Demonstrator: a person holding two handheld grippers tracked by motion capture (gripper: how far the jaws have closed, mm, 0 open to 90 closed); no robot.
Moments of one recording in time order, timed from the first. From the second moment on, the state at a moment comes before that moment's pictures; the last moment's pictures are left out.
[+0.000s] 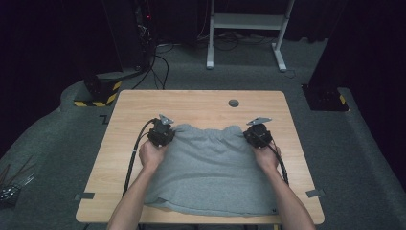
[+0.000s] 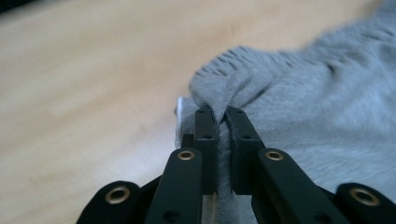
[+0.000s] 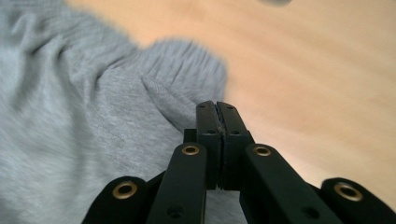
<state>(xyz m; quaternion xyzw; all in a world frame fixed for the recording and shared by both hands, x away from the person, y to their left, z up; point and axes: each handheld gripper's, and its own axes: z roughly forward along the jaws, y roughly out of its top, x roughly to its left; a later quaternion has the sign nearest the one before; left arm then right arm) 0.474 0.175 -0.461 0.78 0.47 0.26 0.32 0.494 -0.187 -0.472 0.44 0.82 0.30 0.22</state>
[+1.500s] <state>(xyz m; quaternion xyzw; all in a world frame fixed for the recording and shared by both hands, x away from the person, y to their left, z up) 0.398 0.164 -0.517 0.81 0.44 0.19 0.33 0.424 -0.189 -0.510 0.42 0.84 0.31 0.17</state>
